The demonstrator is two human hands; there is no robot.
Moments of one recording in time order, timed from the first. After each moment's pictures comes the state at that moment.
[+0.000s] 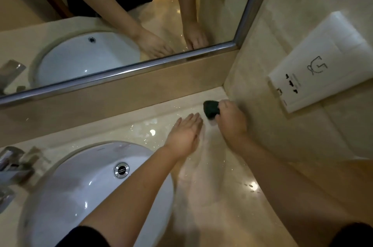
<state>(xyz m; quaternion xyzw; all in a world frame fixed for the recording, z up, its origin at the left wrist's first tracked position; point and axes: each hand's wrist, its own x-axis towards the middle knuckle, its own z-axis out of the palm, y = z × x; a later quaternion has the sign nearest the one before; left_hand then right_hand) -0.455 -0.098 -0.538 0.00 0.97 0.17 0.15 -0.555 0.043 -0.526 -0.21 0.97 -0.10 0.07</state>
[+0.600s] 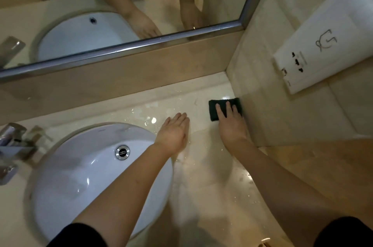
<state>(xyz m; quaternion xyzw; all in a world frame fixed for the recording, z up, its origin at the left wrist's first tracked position) -0.406 -0.105 -0.563 -0.05 0.97 0.15 0.20 -0.509 0.076 -0.579 -0.24 0.95 0.09 0.20</state>
